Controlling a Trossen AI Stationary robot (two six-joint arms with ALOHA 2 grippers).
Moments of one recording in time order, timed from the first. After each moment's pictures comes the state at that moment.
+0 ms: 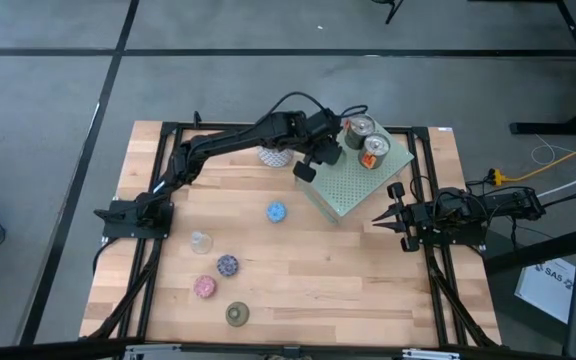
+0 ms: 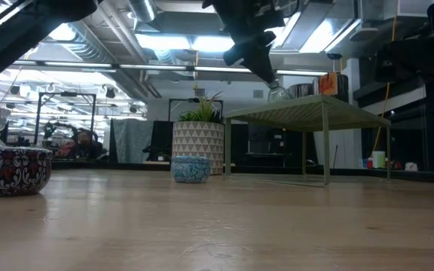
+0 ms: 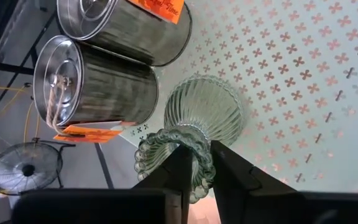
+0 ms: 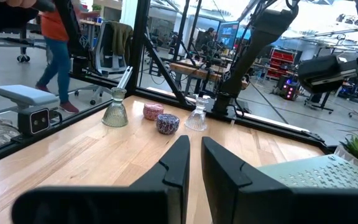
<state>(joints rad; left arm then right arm) 0.26 2.22 2.35 -1.00 -0.14 0.86 0.17 0.00 0.01 0.02 -0.08 -0.20</state>
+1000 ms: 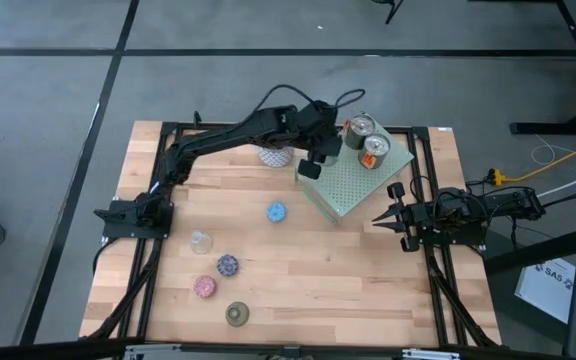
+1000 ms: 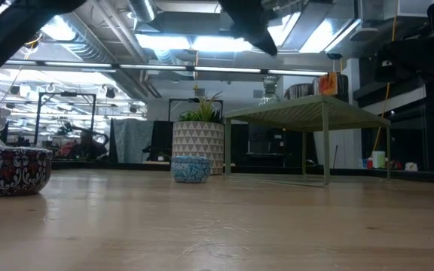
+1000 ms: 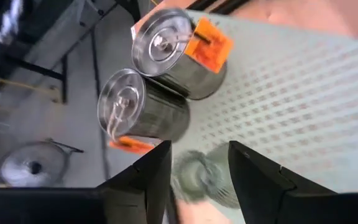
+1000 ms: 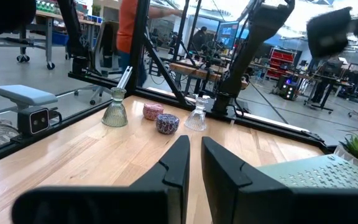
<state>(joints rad) 0.25 2.14 2.35 -0.93 -0.12 0.70 0.17 0.00 0.01 0.02 -0.08 -0.20</state>
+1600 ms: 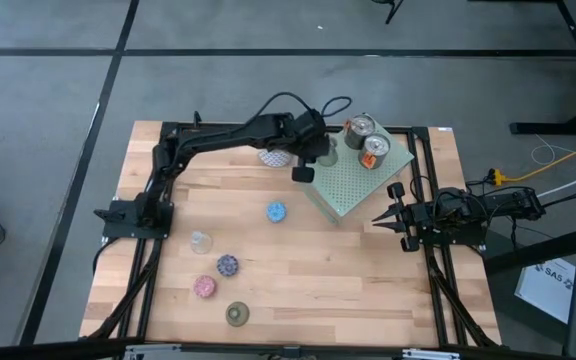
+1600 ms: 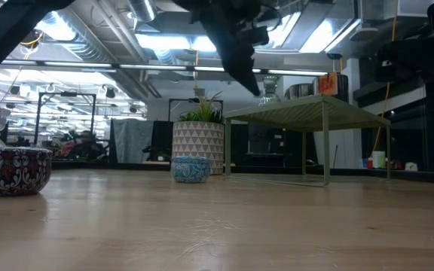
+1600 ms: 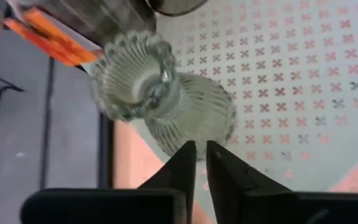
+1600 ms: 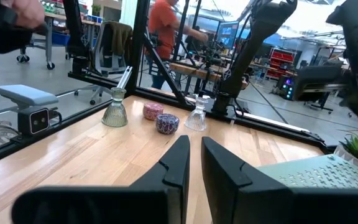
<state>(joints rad) 0.31 2.06 1.97 -0.79 -0.06 0.46 0.17 0.00 0.01 0.02 -0.08 -0.20</state>
